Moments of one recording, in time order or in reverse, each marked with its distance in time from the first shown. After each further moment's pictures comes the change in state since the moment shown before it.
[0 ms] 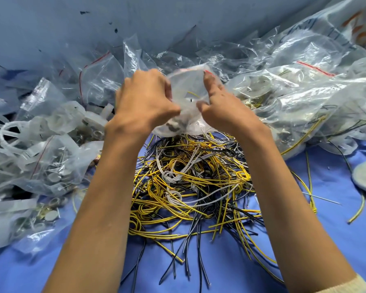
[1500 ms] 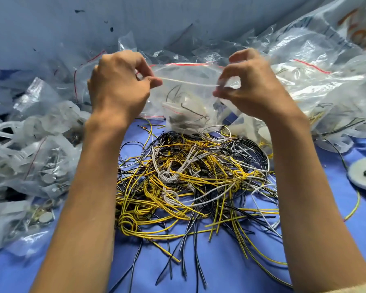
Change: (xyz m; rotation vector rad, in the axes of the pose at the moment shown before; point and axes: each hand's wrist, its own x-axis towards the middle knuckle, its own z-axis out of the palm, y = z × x) left_hand 0.022 -0.031 0.006 -0.215 0.387 0.080; right_hand -0.013 0.022 -0.048 -0.007 0.275 -0.130
